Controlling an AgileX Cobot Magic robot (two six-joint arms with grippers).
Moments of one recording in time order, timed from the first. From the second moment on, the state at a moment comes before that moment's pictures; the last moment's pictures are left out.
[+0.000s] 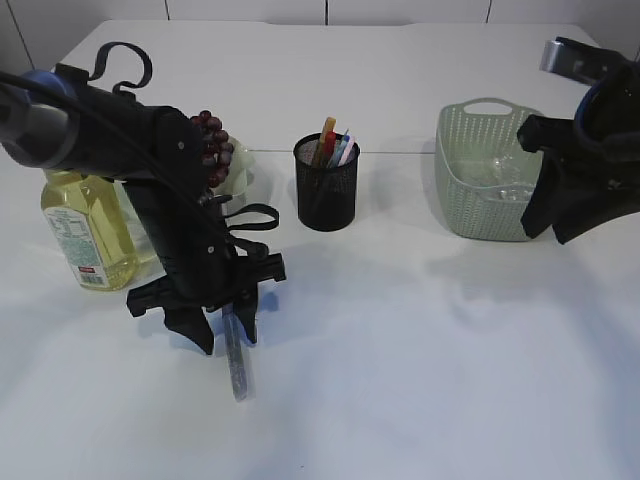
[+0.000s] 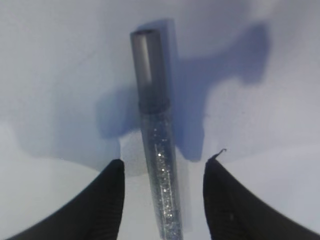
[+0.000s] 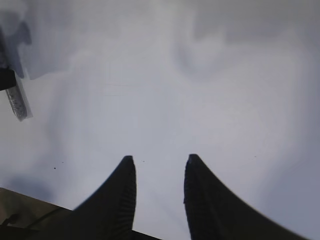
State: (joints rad) left arm -0.51 2.12 -1.38 -0.24 0.87 -0.55; right arm 0.06 1.67 -1.34 0.36 1.23 -0.08
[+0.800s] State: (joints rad) left arm -0.51 2.14 -1.38 -0.25 0.87 -0.54; right arm 0.06 1.67 -1.34 0.36 1.23 -0.08
